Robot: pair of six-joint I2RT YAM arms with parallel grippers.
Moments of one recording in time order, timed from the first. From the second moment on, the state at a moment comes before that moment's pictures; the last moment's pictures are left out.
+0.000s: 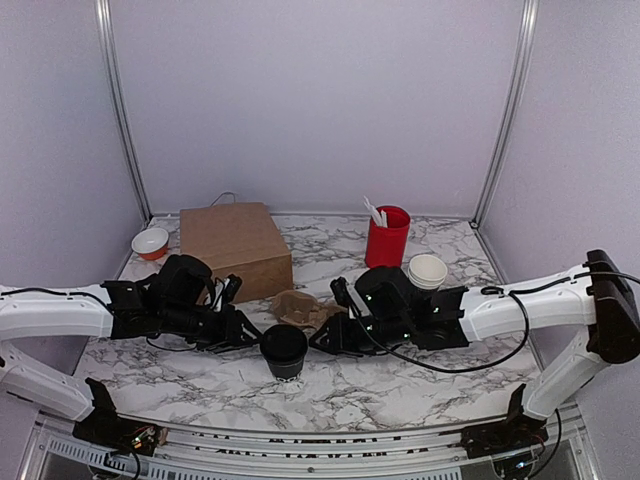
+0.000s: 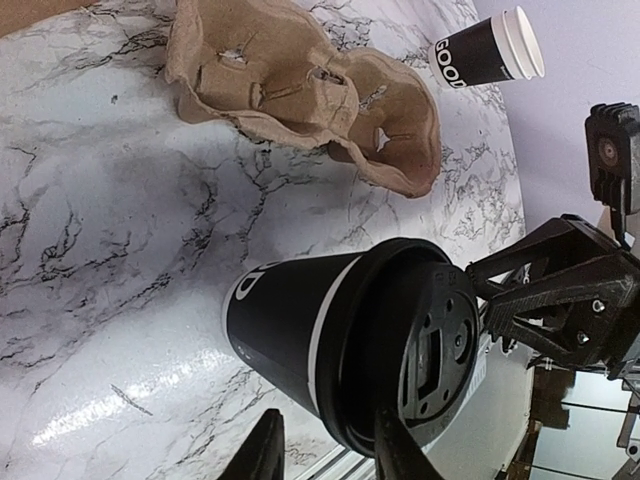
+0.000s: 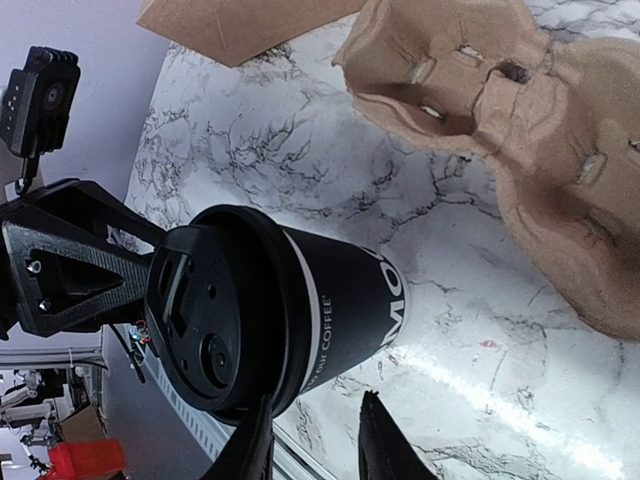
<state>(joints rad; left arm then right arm) -0.87 1.22 0.68 -0.23 0.29 -0.88 1.08 1.51 0.88 -0.03 -0.14 0.94</state>
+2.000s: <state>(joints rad) -0.93 1.25 0.66 -0.16 0.21 -0.93 1.12 1.58 0.94 -0.05 -0.07 0.91</state>
